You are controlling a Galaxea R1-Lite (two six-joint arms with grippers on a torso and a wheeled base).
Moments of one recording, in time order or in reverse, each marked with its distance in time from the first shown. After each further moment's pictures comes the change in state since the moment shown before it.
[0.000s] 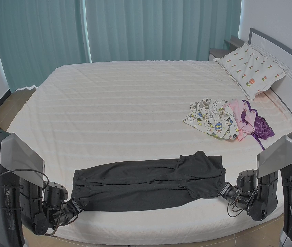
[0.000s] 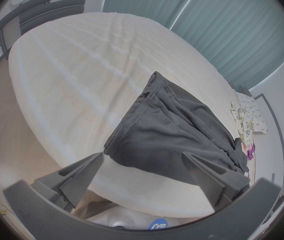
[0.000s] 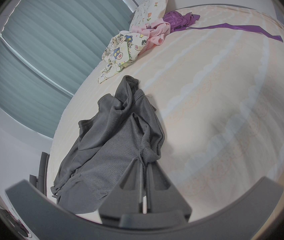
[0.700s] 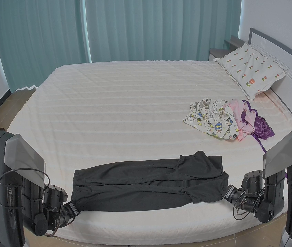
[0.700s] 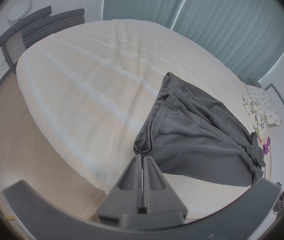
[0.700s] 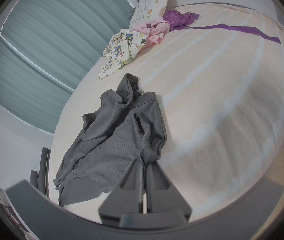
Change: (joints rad) left arm 0.021 0.041 0.014 0.001 0.092 0.085; right arm -0.009 -0.067 0.107 0.000 0.043 -0.016
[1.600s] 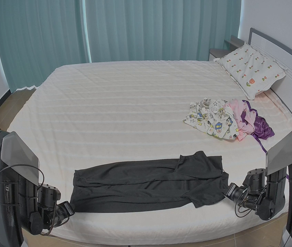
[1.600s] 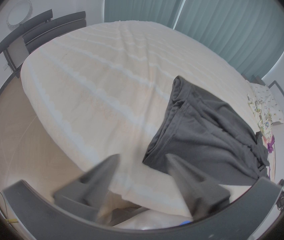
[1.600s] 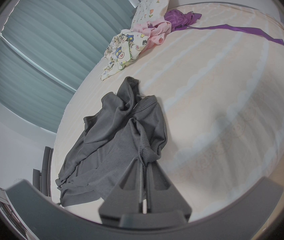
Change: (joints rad) left arm 0.074 -0.005 0.036 -0.025 -0.010 0.076; right arm -0.050 0.000 -0.018 0.000 0.061 -0.036
